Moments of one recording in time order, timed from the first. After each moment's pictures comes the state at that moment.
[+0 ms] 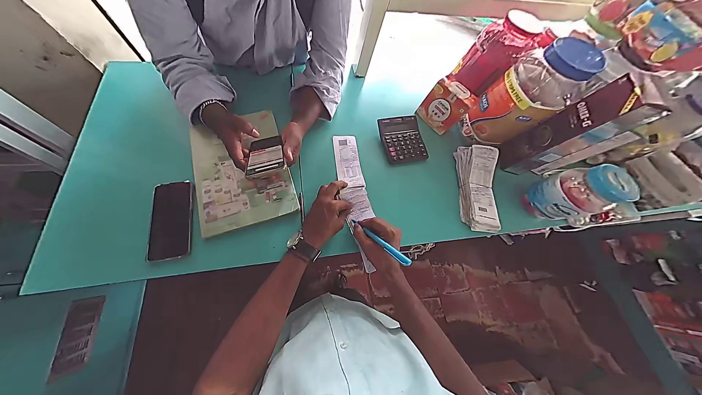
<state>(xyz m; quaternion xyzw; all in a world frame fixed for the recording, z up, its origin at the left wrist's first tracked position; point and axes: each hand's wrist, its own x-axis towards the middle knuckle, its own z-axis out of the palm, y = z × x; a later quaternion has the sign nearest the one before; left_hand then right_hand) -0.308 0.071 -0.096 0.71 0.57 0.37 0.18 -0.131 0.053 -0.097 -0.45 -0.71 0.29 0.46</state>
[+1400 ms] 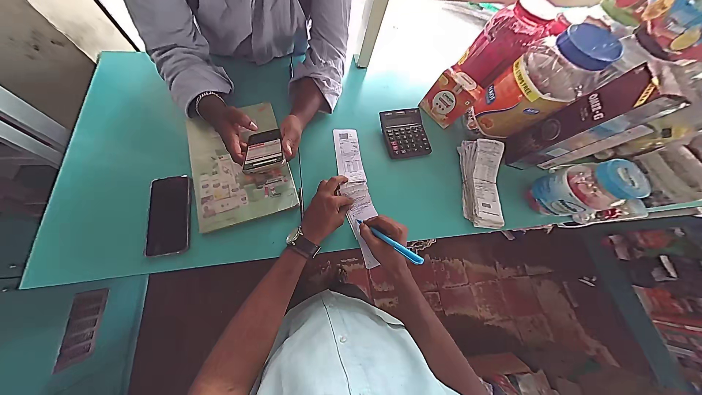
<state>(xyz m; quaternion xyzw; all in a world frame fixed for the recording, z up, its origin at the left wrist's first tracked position) -0.308 0.071 -0.097 0.71 0.56 0.38 0.17 -0.116 0.056 -0.103 -0.40 -0.71 0.32 0.48</state>
